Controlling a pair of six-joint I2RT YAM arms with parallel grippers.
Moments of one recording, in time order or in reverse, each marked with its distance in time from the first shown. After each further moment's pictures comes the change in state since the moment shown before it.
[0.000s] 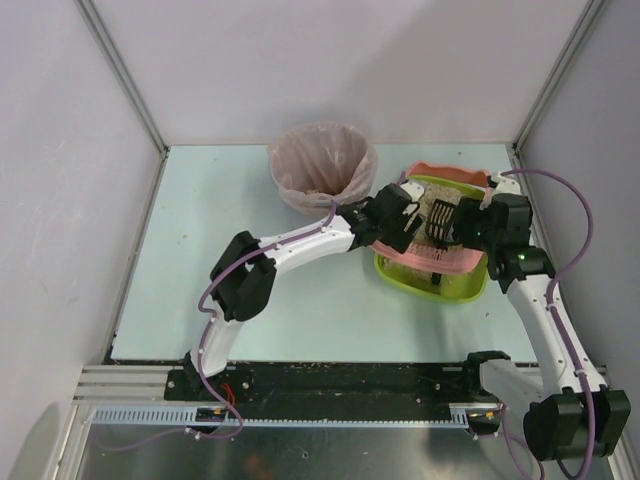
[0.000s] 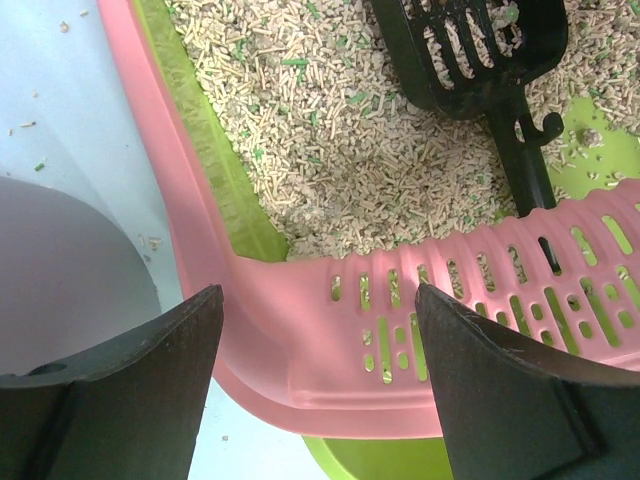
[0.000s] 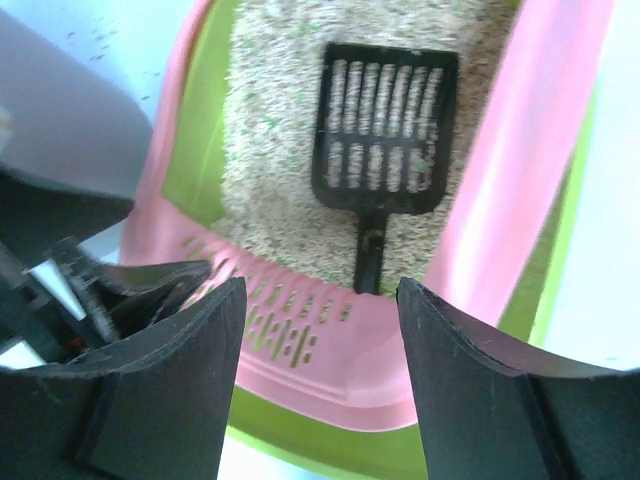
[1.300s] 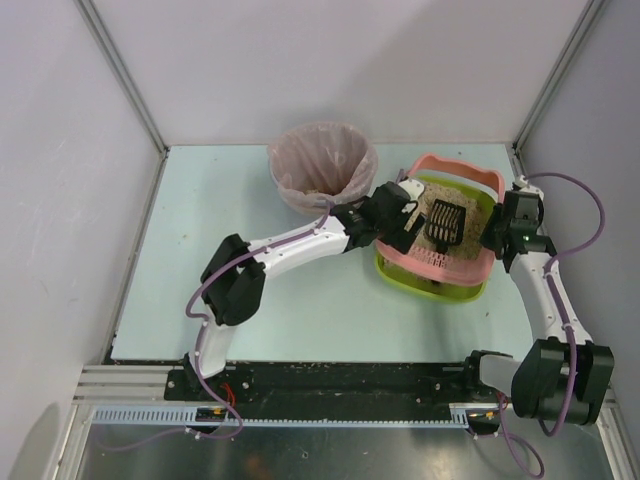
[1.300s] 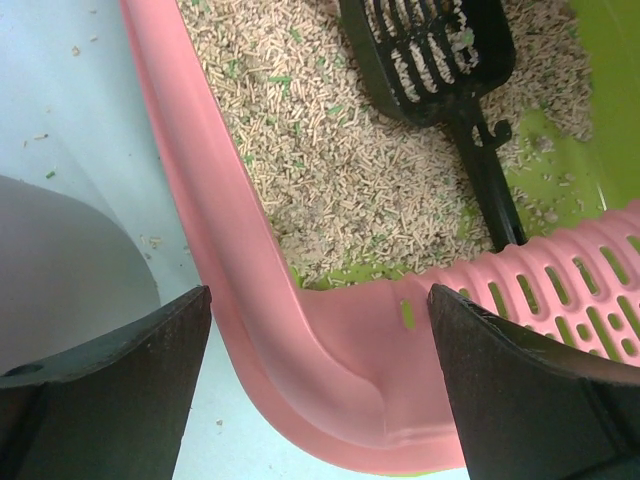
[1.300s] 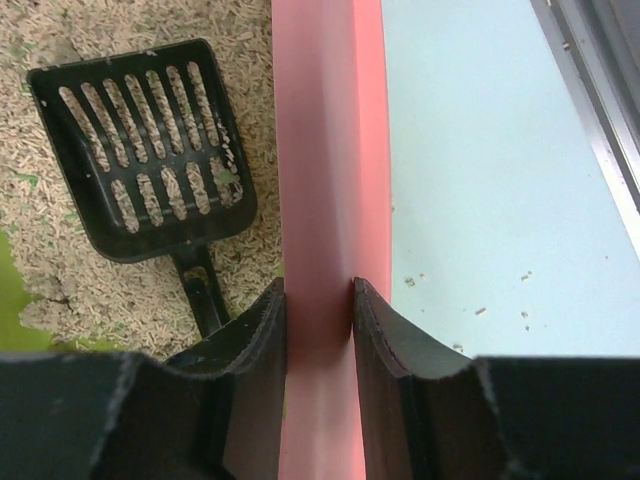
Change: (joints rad) left arm -0.012 -0.071 -0.044 0.020 0.006 -0.007; right arm -0.208 0.190 -0.001 0.007 0.184 -0.010
